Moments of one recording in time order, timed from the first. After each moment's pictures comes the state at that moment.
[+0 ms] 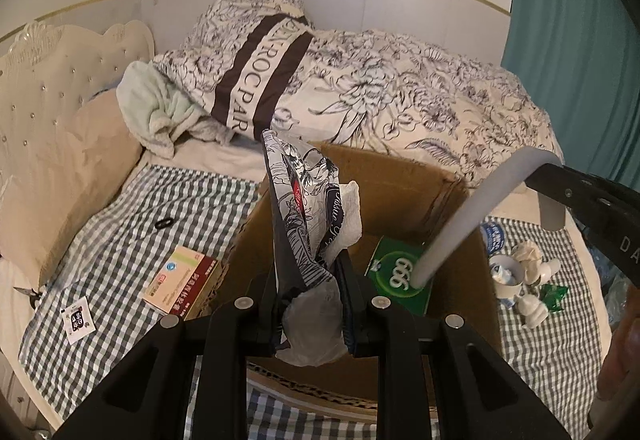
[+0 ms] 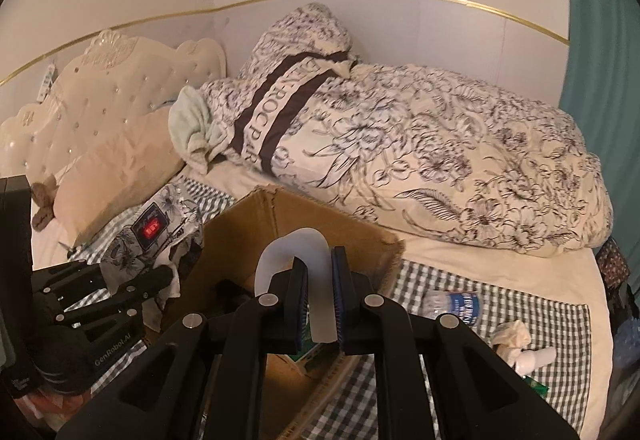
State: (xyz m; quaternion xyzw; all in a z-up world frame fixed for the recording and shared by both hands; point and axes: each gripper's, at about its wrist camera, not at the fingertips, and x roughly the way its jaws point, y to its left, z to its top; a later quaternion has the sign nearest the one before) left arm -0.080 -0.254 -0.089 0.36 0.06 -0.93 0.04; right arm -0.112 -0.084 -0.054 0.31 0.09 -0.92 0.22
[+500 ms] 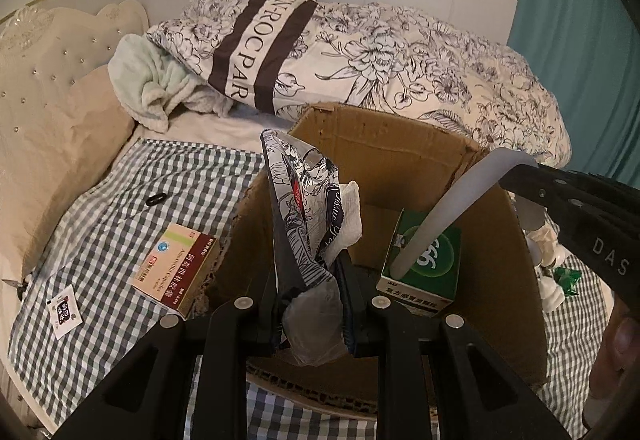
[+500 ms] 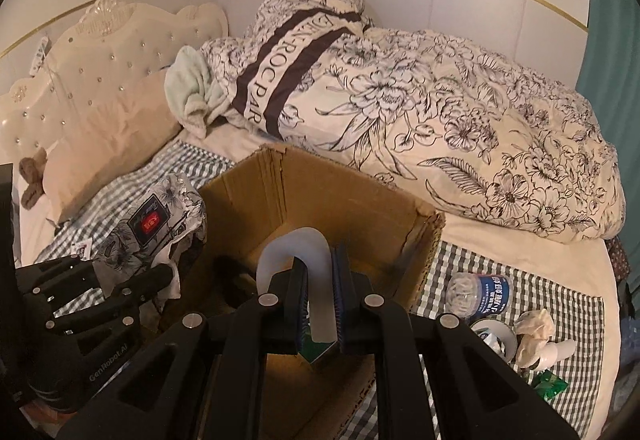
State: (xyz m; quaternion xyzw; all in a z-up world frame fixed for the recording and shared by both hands) left arm -0.096 -0.266 -0.128 0.40 0.06 -0.92 0.03; right arm -0.133 -0.112 -0.099 0.35 0.11 -0.90 0.22
